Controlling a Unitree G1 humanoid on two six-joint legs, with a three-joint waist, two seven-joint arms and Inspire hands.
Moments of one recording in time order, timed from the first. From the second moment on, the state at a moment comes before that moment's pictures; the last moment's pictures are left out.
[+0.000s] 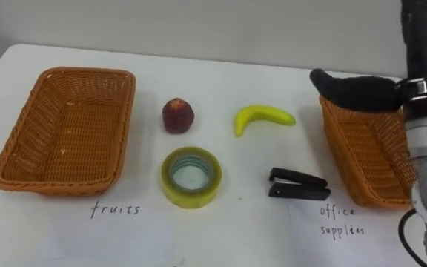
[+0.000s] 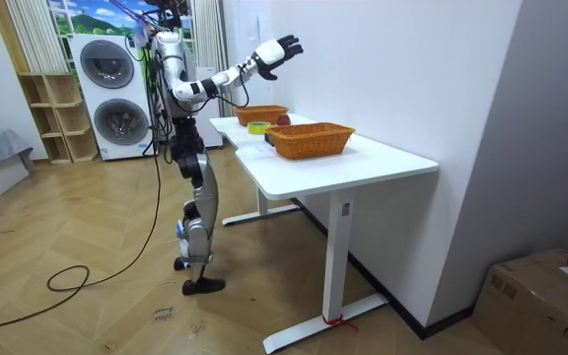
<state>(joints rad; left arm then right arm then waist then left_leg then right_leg) 0.21 0.23 0.08 1.15 0.28 0.04 0.14 -0.02 -0.42 -0.05 -0.29 -0.24 -0.10 -0.12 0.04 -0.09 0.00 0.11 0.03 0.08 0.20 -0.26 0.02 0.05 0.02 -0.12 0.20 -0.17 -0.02</state>
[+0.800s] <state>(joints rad) 0.21 0.24 0.08 1.12 0.32 0.04 0.08 -0.01 -0.42 -0.01 -0.22 -0.39 0.01 0.30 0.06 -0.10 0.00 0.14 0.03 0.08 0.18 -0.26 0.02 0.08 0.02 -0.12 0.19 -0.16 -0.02</state>
